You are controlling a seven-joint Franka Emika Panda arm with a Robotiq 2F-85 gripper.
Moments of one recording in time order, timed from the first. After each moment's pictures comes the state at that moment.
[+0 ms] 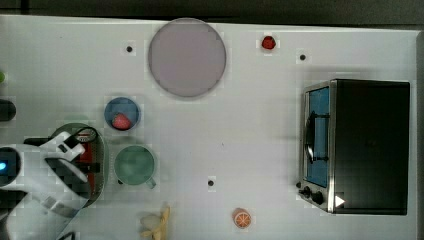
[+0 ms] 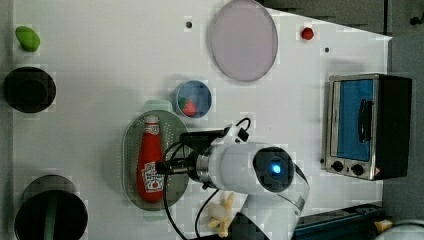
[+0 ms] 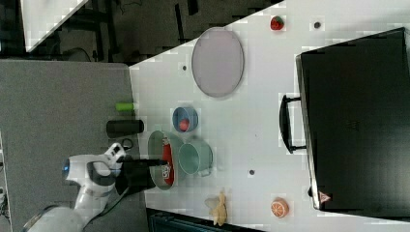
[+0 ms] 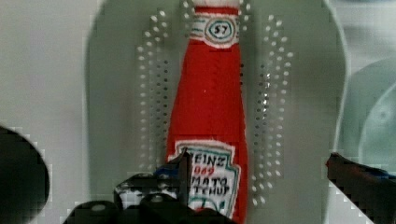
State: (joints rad) arm 0.01 0.45 0.75 -2.16 -0.28 0.84 0.10
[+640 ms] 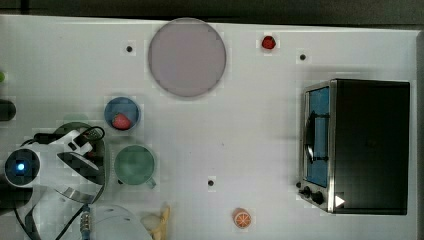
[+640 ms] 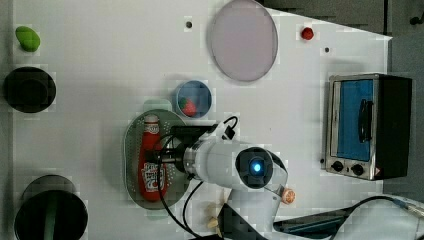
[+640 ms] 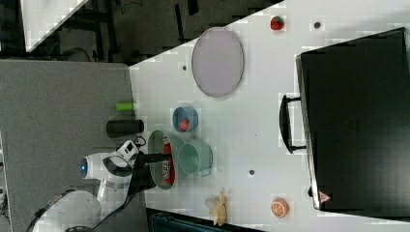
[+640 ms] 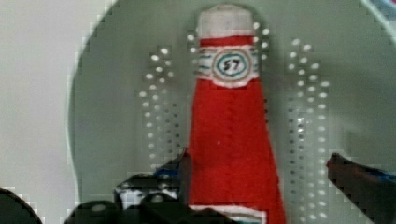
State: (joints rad) arm 0.04 0.59 0.69 -2.14 -0.51 1.01 0.31
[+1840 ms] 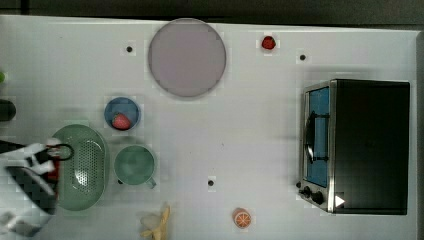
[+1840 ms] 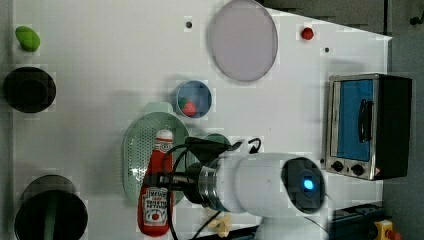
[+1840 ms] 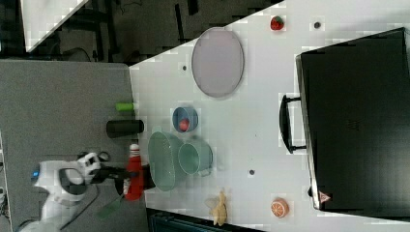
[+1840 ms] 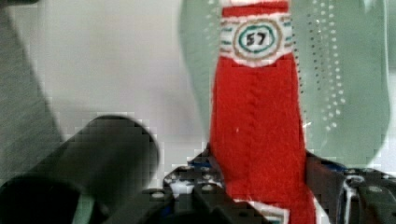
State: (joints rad) arm -0.15 0.38 1.01 -2.04 -0.10 0.68 0.29
